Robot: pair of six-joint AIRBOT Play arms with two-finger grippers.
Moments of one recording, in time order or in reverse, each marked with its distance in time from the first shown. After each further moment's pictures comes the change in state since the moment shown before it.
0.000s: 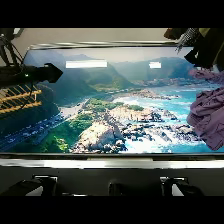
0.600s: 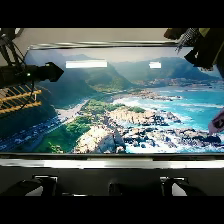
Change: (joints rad) left arm -0.002 -0.011 0.000 0.000 0.024 0.000; right arm -0.053 -0.226 0.351 -0.309 -0.075 0.154
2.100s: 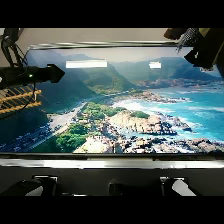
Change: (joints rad) left arm -0.001 -0.007 -0.010 0.000 -0.002 -0.001; right arm -0.523 -0.046 0.067 0.219 -0.022 0.064
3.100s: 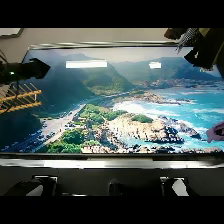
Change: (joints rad) left arm 0.104 0.096 0.000 0.011 -0.002 -0.016; right arm -0.048 0.183 0.001 0.264 -0.189 -0.051
